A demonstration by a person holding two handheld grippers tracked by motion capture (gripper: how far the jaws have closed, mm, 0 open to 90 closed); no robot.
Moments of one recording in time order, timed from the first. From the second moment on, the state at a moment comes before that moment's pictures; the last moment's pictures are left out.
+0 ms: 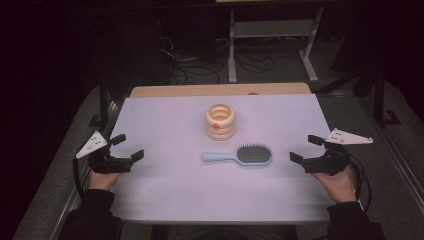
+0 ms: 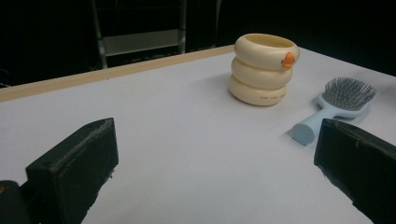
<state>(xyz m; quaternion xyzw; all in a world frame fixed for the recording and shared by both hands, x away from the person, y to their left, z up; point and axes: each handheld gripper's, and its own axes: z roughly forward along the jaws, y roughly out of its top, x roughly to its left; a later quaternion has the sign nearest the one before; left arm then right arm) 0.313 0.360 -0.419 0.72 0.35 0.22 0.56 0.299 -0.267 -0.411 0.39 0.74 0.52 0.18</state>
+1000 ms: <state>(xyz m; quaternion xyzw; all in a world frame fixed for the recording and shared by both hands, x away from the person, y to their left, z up) 0.327 0.341 -0.386 0.76 0.31 0.21 0.53 0.292 -0.270 -0.410 0.39 0.74 0.52 0.18</state>
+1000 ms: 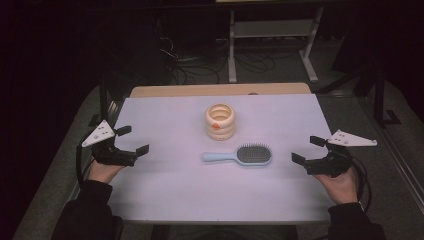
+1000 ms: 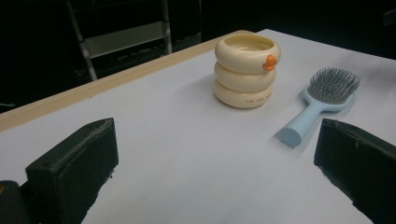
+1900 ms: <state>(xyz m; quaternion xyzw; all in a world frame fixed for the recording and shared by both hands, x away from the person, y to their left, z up) 0.354 0.300 -0.363 0.82 0.24 0.18 0.49 0.292 -0.268 -0.411 0.39 0.74 0.52 0.17</state>
